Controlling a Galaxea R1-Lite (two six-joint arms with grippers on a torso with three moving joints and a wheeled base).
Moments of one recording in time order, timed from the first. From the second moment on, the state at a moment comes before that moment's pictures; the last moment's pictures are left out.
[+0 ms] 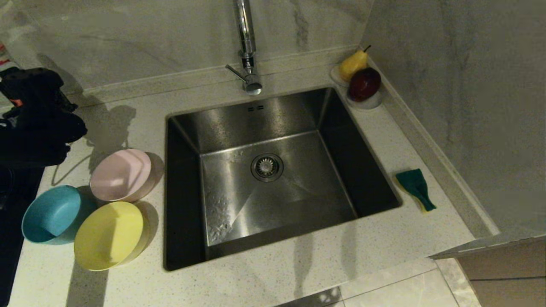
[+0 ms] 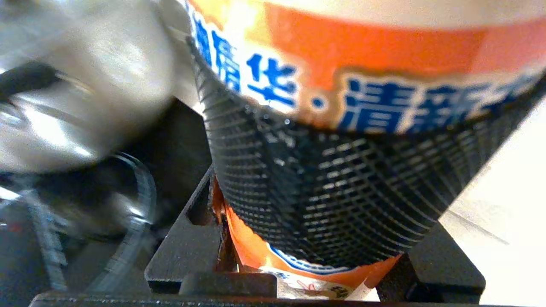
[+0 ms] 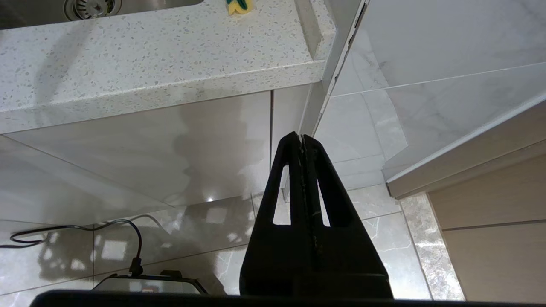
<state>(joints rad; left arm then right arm) 0.27 2.13 -1.61 -0.75 0.79 -0.11 -0.01 0.00 0.00 0.00 0.00 0.00</state>
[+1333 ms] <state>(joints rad) 0.21 2.23 -1.67 -0.75 0.80 -0.23 -0.01 0.00 0.00 0.00 0.00 0.00</state>
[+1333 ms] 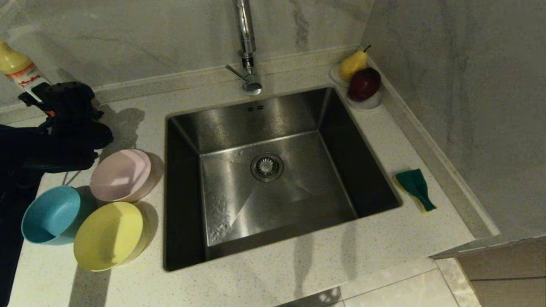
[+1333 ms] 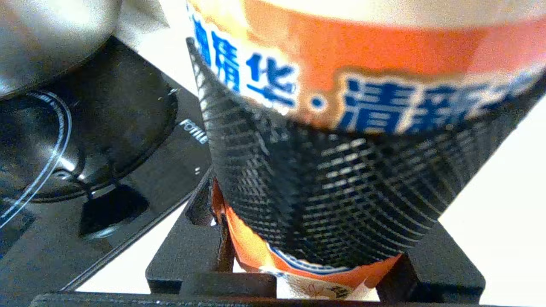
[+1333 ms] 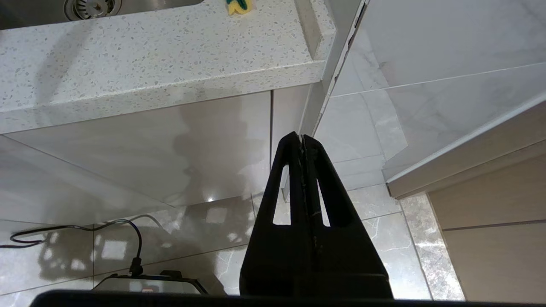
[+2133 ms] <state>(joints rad) 0.21 2.27 -1.68 -0.83 0.80 -0.19 -0.01 0.00 0.00 0.00 0.00 0.00</state>
